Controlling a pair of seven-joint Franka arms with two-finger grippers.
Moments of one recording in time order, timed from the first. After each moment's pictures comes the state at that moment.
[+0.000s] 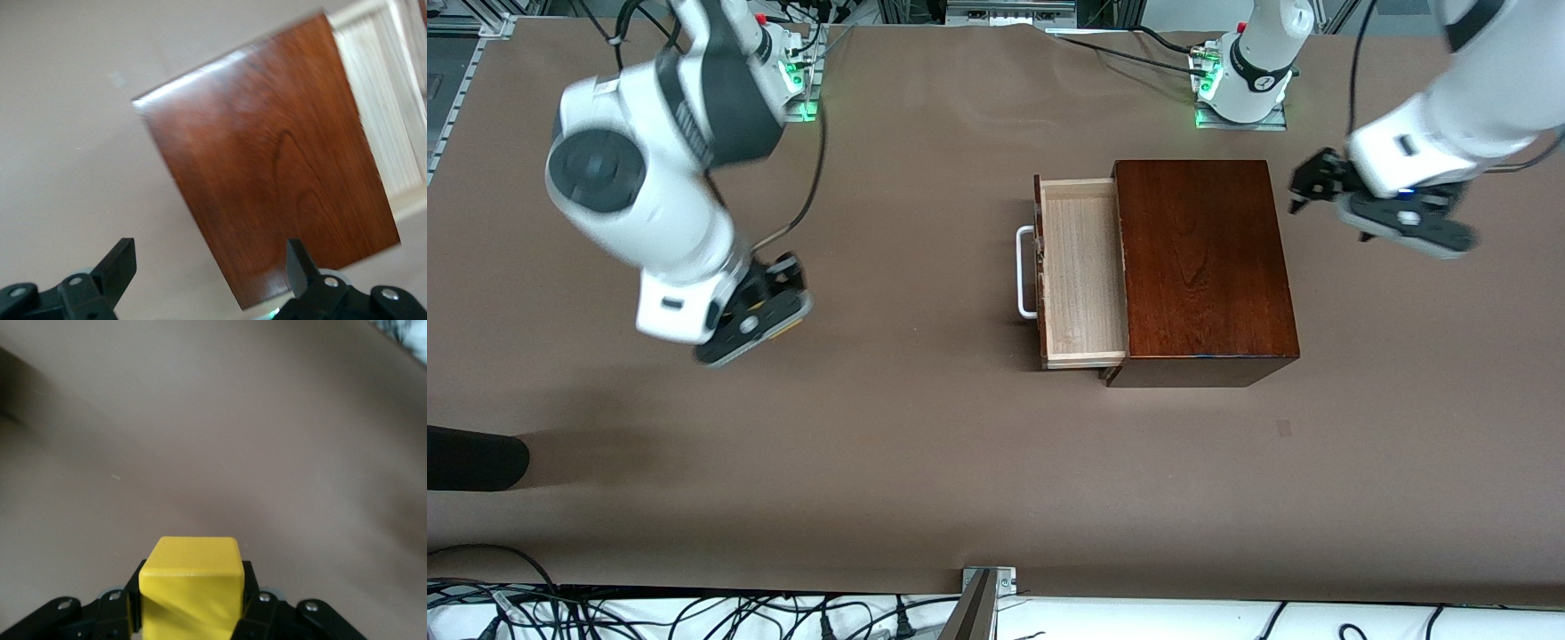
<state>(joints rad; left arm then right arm) -0.05 0.01 -0.17 -1.68 -0.01 1.53 0.25 0.32 0.40 0.00 -1.44 -0.03 1.78 -0.23</state>
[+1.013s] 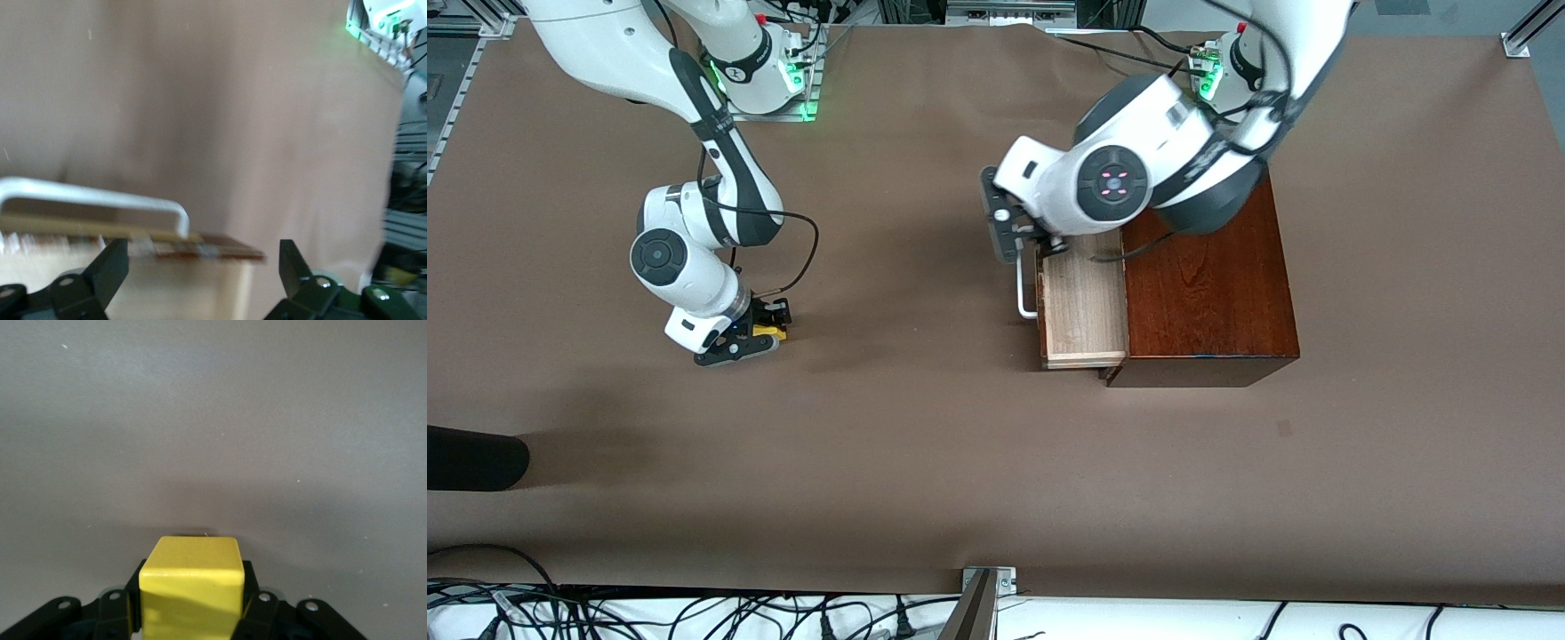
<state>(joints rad) -0.27 0.56 -0.53 -1.42 -0.13 1.76 0.63 0.22 0.45 -0.04 -2.09 0.00 2.53 -0.08</state>
